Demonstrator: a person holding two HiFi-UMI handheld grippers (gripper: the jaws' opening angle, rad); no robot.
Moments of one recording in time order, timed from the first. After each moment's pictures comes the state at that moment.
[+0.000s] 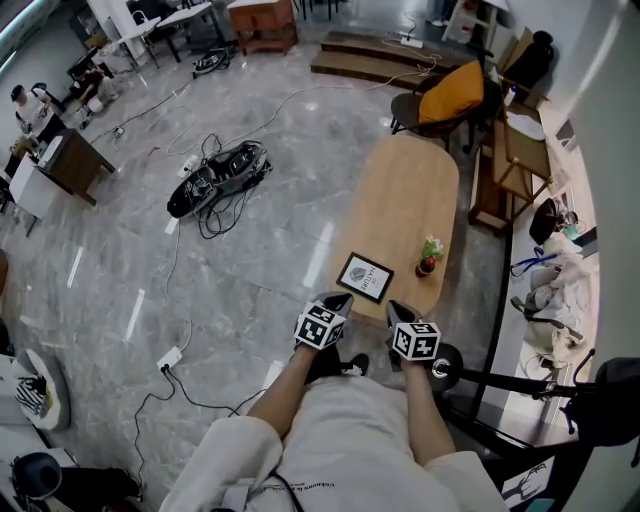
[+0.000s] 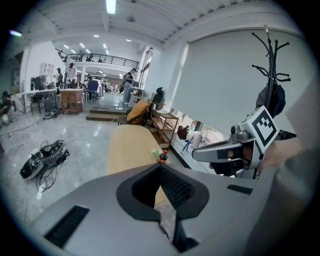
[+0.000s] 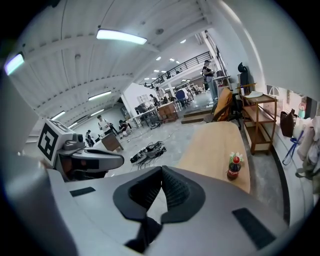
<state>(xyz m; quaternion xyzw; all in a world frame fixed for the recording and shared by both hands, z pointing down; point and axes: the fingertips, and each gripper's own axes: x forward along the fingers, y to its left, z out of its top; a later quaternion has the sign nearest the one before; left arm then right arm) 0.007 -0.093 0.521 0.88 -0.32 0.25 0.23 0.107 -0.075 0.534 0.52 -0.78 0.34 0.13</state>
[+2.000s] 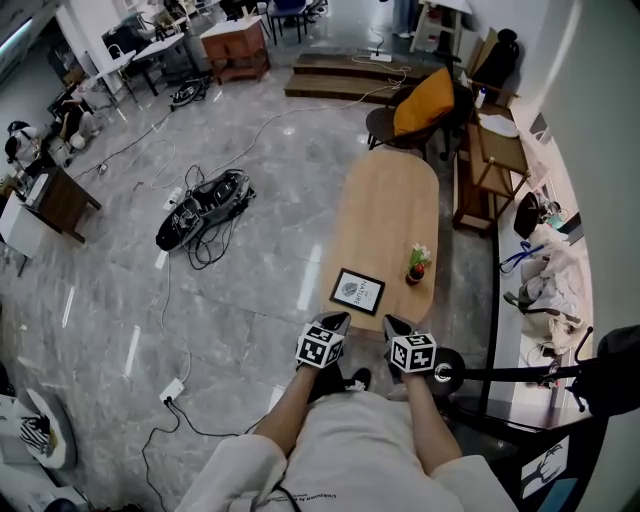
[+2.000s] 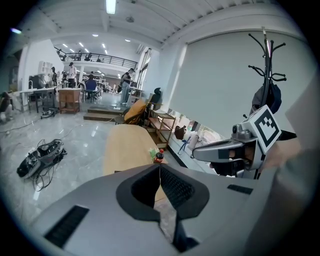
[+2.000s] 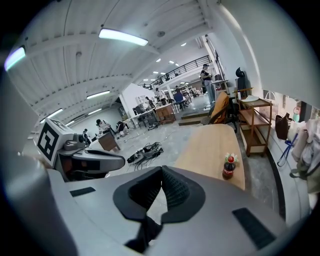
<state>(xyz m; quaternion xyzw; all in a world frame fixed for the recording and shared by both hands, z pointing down) 0.012 -0.071 0.525 0.89 -0.31 0.24 0.23 0.109 -0.051 0.531 0.54 -0.77 0.32 0.13</state>
